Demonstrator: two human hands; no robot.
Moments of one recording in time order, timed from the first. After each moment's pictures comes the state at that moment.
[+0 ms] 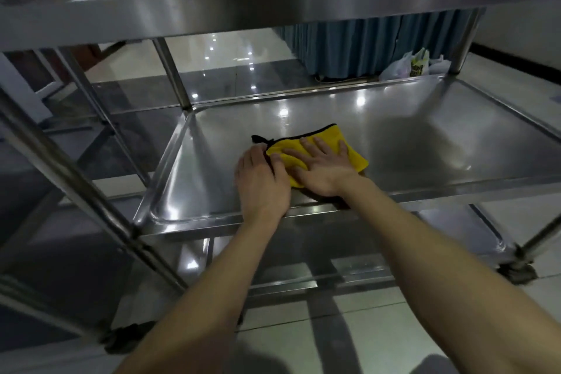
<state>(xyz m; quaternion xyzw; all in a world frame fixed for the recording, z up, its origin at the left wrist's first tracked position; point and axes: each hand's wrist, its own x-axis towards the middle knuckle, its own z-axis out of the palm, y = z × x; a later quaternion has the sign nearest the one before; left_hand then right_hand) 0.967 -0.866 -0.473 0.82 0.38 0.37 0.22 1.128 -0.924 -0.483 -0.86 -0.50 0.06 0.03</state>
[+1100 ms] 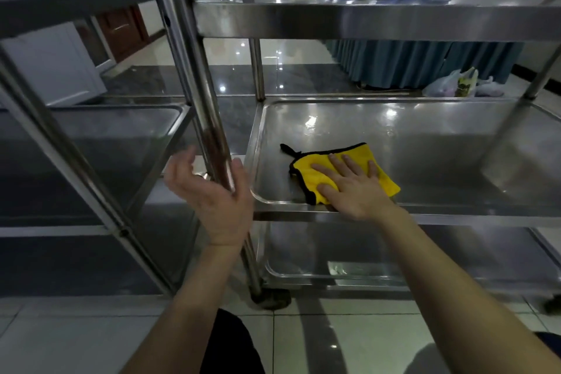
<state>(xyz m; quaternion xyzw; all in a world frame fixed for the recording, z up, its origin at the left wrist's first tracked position) 0.751 -0.768 -0.473 0.64 0.32 0.69 0.12 0.995 -0.884 -0.488 -0.85 -0.53 0.05 0.04</state>
